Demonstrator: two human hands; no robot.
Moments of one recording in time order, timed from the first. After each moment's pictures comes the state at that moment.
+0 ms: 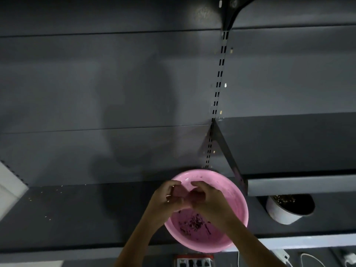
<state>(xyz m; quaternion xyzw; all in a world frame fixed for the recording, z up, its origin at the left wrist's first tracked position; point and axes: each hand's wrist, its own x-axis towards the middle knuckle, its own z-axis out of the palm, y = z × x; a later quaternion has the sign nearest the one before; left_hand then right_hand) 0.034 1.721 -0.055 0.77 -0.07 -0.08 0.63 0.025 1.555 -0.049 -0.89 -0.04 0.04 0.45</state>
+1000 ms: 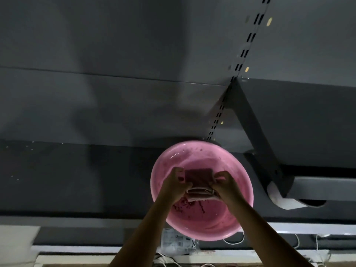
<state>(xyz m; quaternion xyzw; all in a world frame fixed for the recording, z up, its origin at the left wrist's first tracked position) 0.092 1.674 -0.184 0.81 0.08 -0.20 0.54 0.082 1.503 -0.173 -0.82 0.21 0.11 0.52</state>
